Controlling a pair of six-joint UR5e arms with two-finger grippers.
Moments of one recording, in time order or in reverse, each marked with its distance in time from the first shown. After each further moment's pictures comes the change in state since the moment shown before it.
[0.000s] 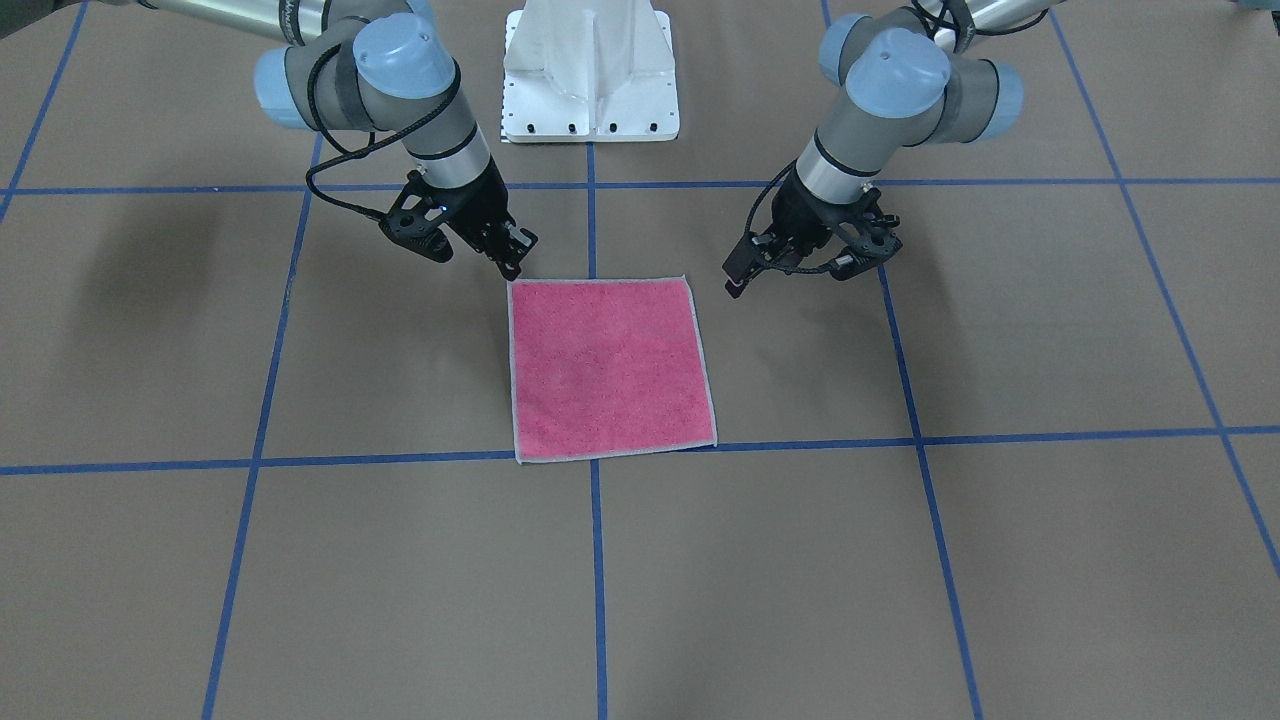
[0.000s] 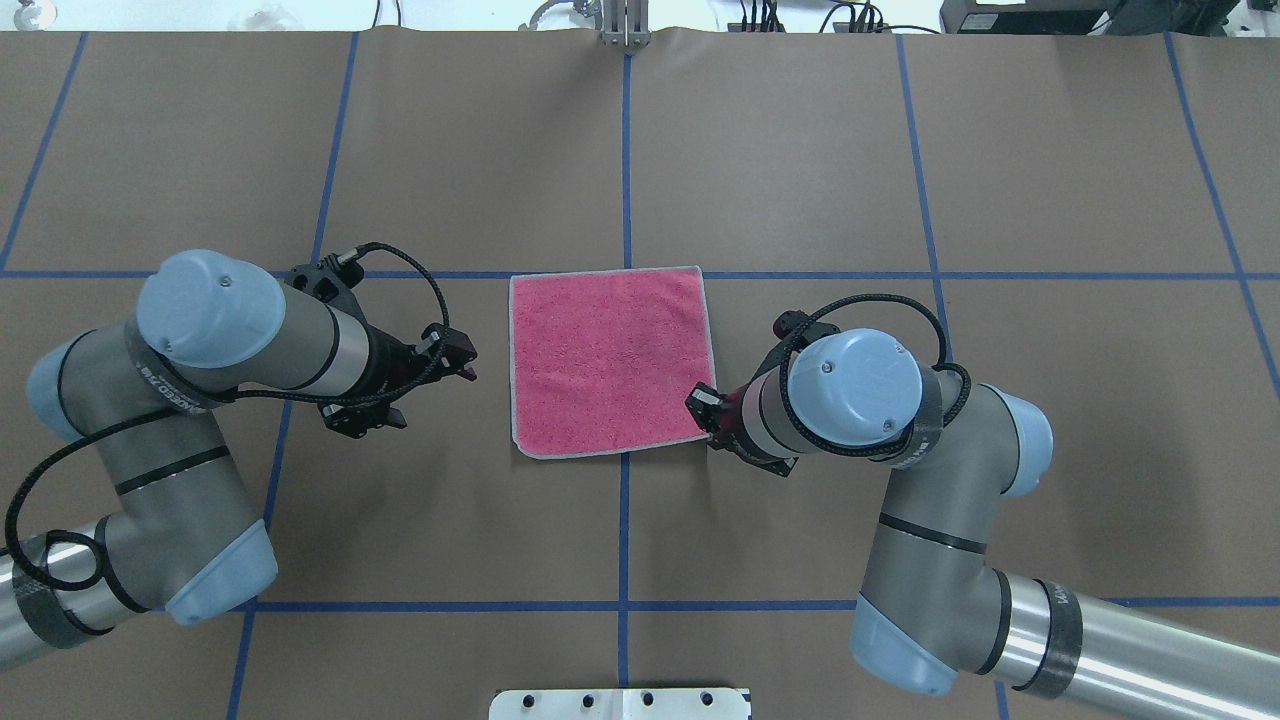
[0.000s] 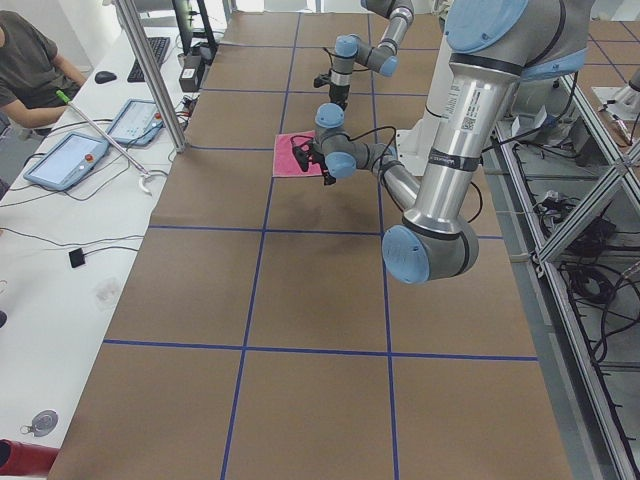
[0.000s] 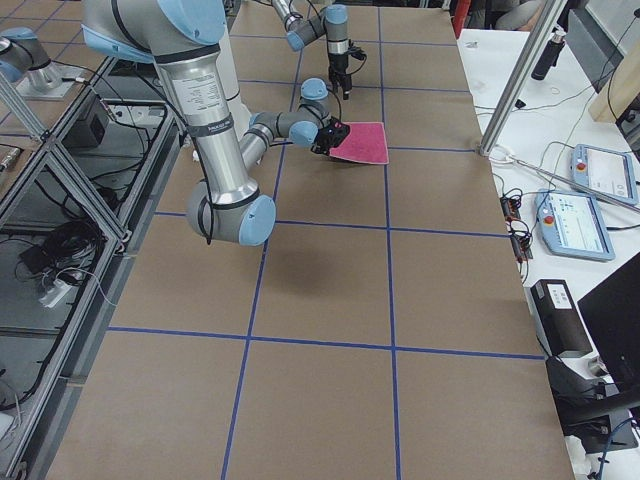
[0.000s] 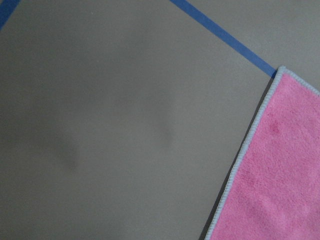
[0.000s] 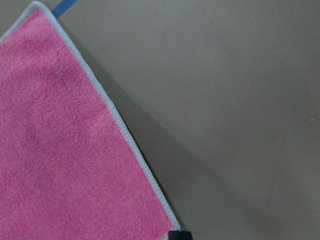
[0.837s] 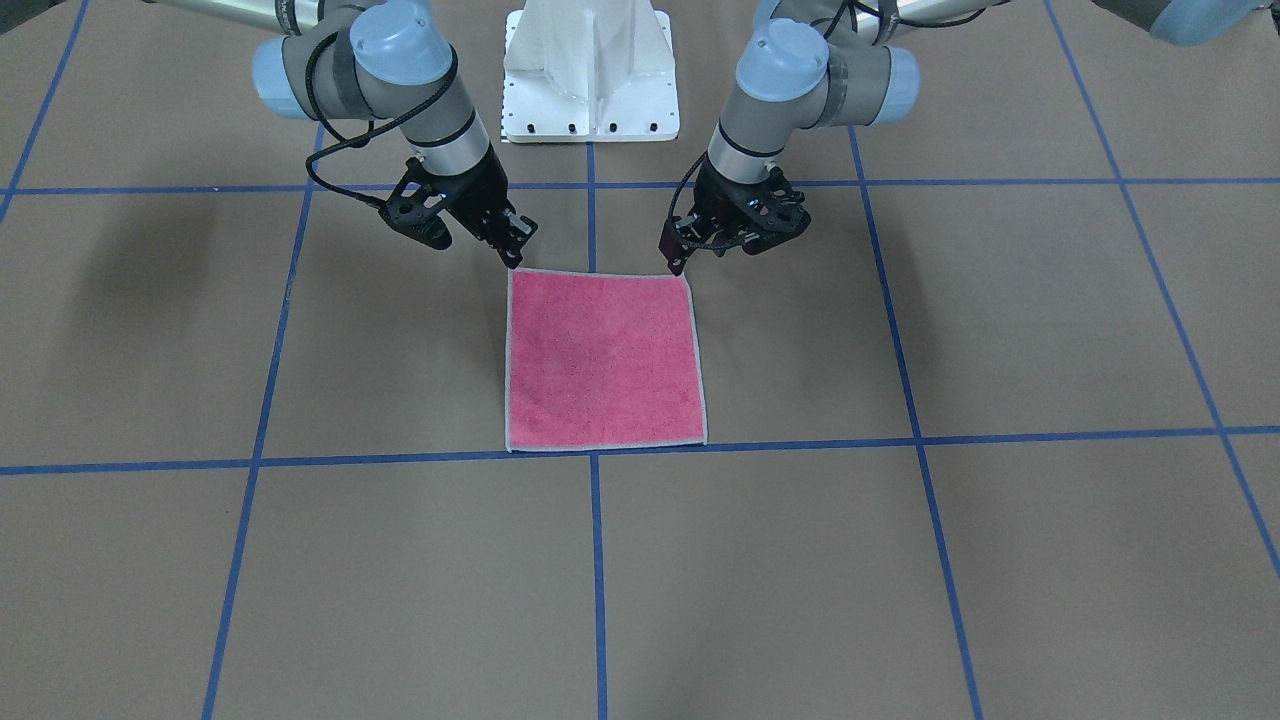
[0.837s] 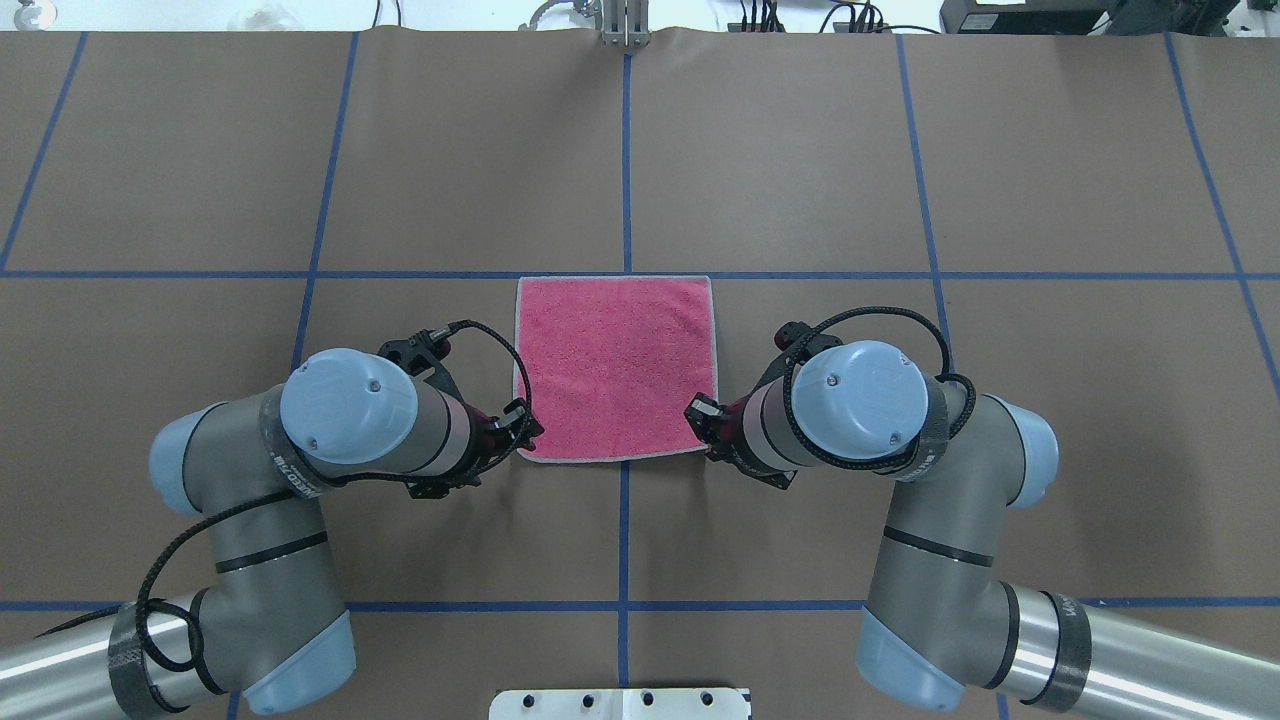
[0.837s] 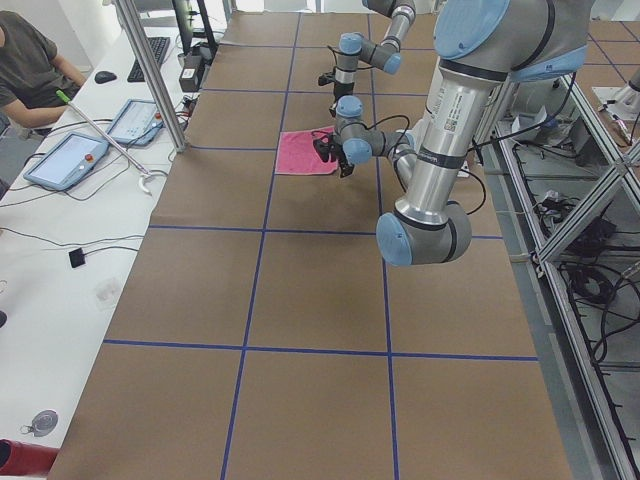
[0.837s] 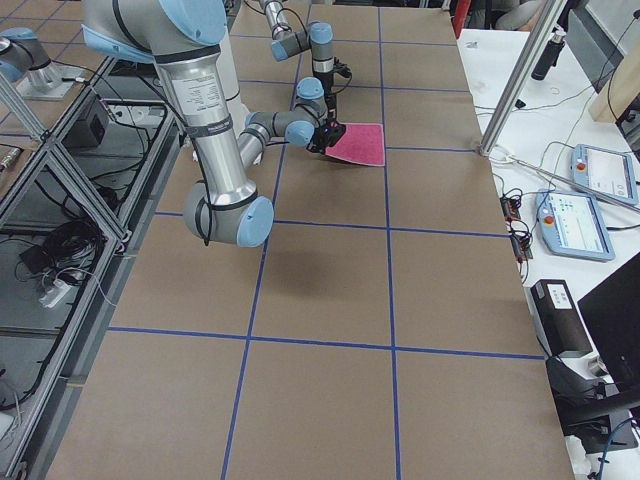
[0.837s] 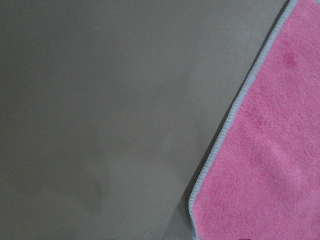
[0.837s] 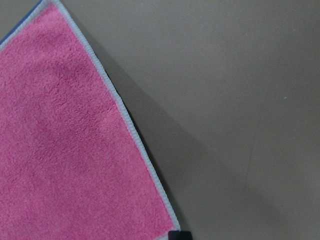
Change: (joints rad) left arm 0.162 -0.088 0.037 0.097 0.149 -0.068; right arm -0.012 -0.008 0.018 0.000 0.002 0.023
